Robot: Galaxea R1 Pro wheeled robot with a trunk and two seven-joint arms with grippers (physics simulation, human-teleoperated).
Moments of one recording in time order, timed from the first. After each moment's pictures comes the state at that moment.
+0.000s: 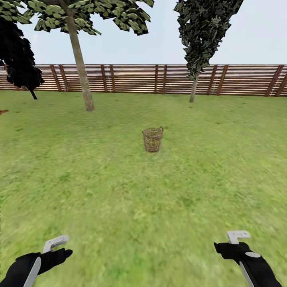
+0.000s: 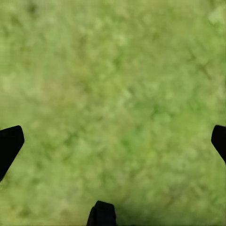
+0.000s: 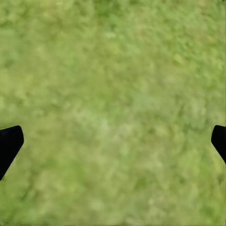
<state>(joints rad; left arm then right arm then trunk) -0.23 0.18 0.28 -1.07 0.17 0.75 -0.11 -0.15 -0.20 -0.11 -1.27 0.04 0.60 0.06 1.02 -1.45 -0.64</state>
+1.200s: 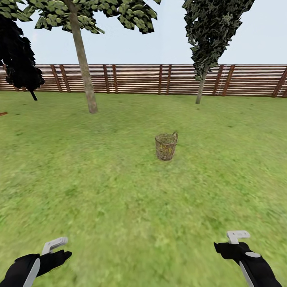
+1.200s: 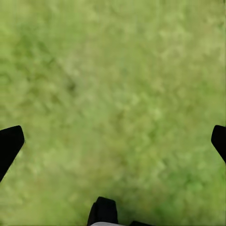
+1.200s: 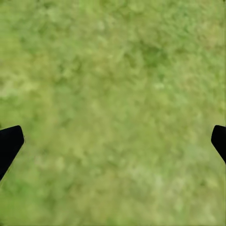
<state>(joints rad) -0.23 0.19 0.28 -1.05 0.17 0.75 -0.11 -0.15 -0.20 -0.11 -1.27 0.04 0.60 0.06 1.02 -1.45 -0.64</state>
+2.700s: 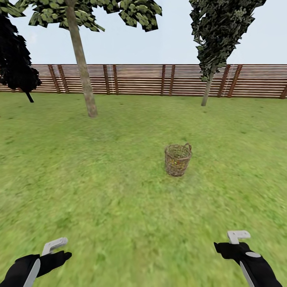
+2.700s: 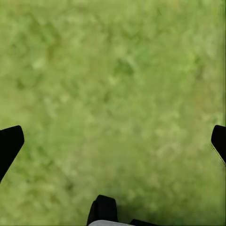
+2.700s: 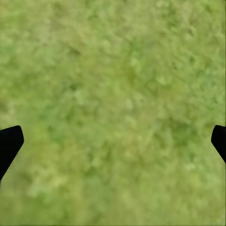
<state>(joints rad) -0.23 0.19 0.28 -1.04 0.18 0.75 -0.11 -0.15 -0.20 -0.12 -1.27 0.04 0.60 0.06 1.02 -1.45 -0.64</state>
